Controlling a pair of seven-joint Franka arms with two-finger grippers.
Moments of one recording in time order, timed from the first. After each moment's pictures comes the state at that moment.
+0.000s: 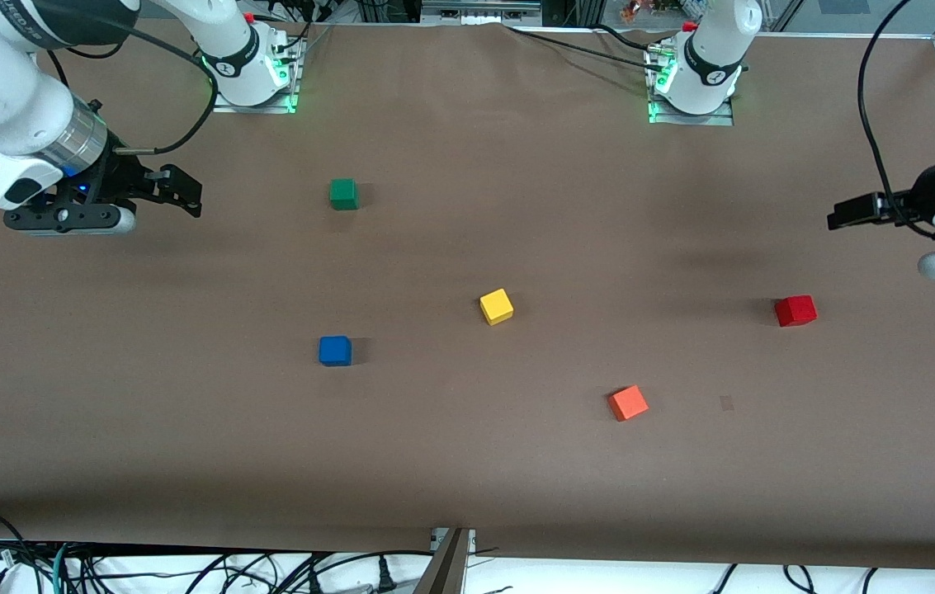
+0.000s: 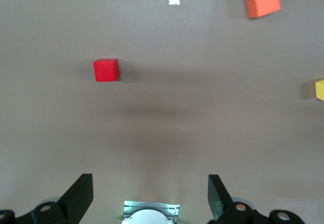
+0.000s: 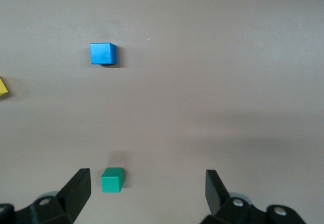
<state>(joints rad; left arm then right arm) 0.08 0.21 -0.02 -1.44 -0.04 1.39 -0.06 0.33 -0.01 -0.13 -1.75 0.03 1.72 0.18</state>
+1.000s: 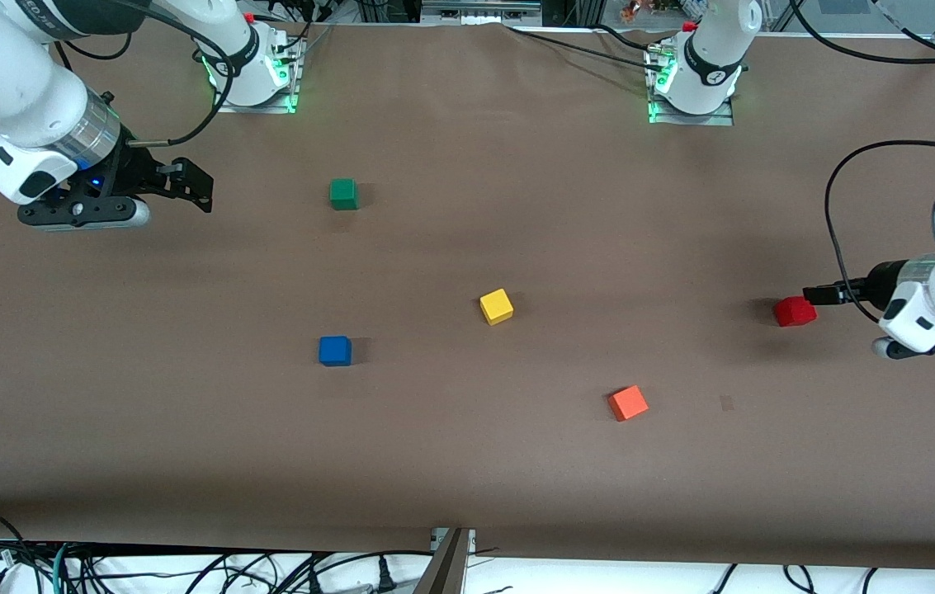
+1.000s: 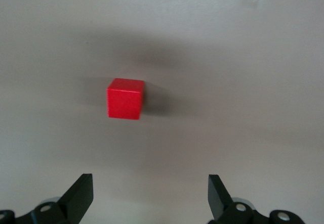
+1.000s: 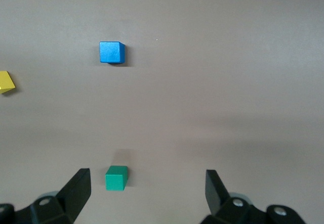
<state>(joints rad) 0.18 0.41 -0.01 -1.66 0.01 1.74 -0.05 0.34 -0.01 -0.11 -1.74 0.03 1.71 0.18</state>
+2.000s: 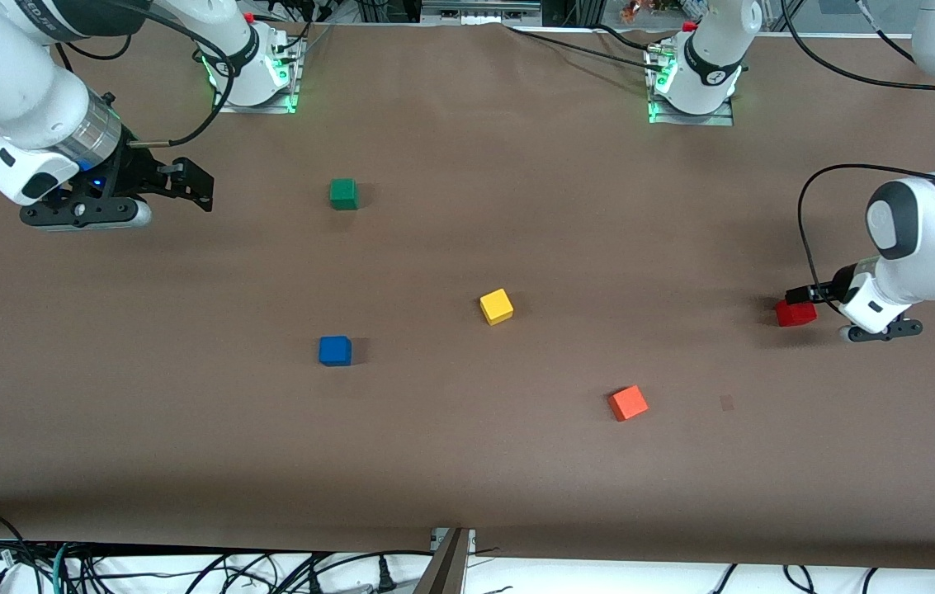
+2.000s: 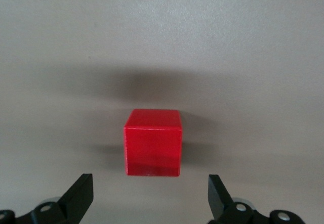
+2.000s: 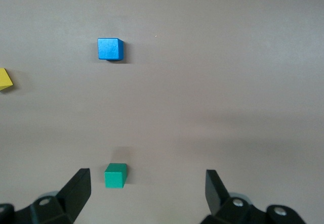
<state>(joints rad) 0.26 0.42 -0.01 -2.02 0.03 2.27 0.07 0.34 0.00 -0.11 -1.74 0.03 1.70 0.18</state>
